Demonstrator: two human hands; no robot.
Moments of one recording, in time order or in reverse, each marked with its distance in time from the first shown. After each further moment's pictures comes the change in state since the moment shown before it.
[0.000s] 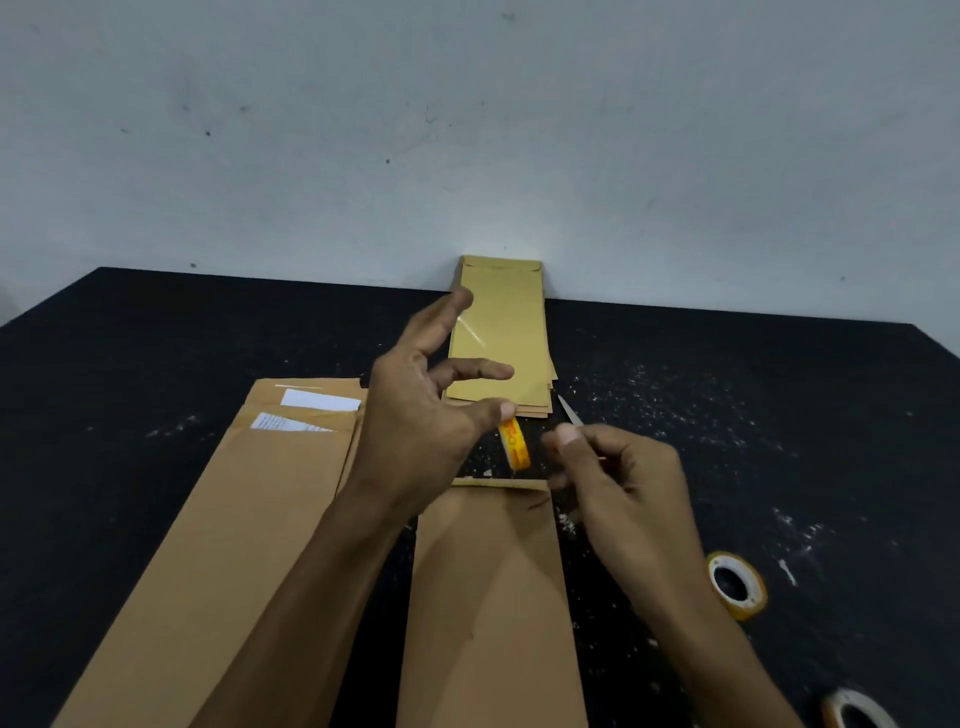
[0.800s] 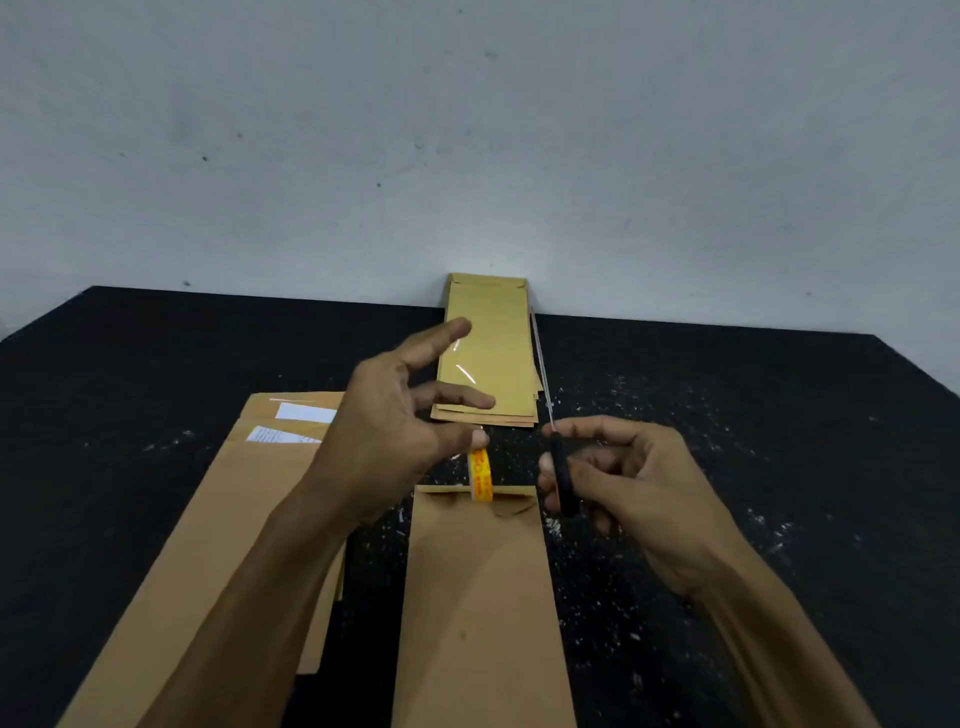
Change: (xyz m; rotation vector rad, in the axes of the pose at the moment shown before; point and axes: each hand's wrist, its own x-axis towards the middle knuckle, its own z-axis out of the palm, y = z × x) left_hand -0.005 0.016 -0.019 -0.017 -0.189 -0.090; right_hand 0.005 -0.016 -0.038 0.261 -0.298 0.177
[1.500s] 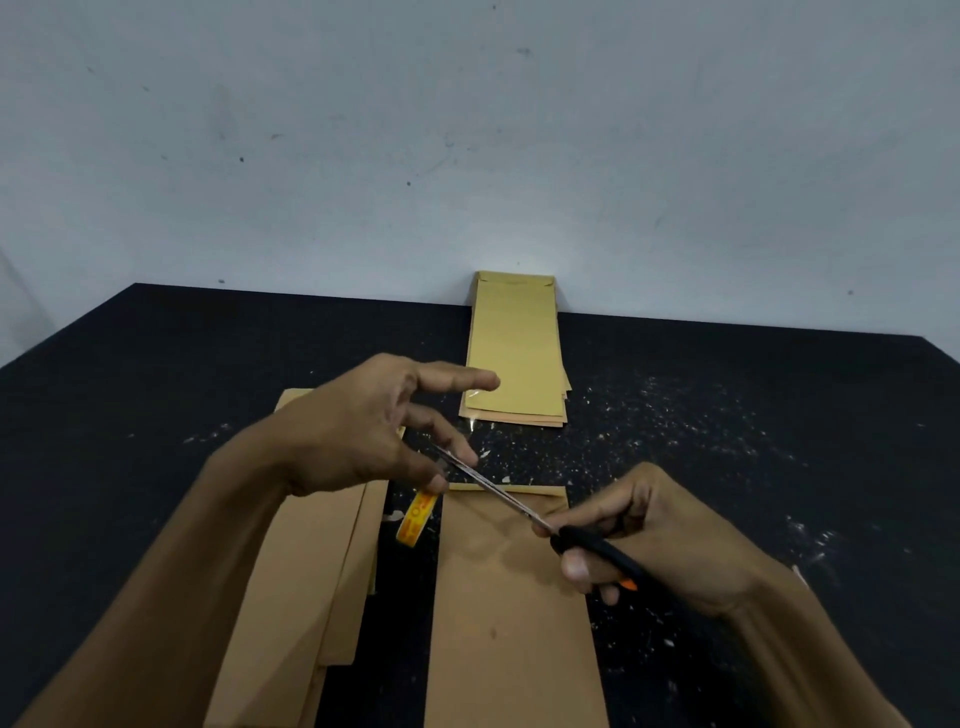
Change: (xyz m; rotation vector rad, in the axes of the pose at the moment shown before) left_hand 0.001 0.020 -0.055 0.175 -0.457 -0.265; right_hand 0.004 0.015 -0.003 -0.052 -0.434 0.100
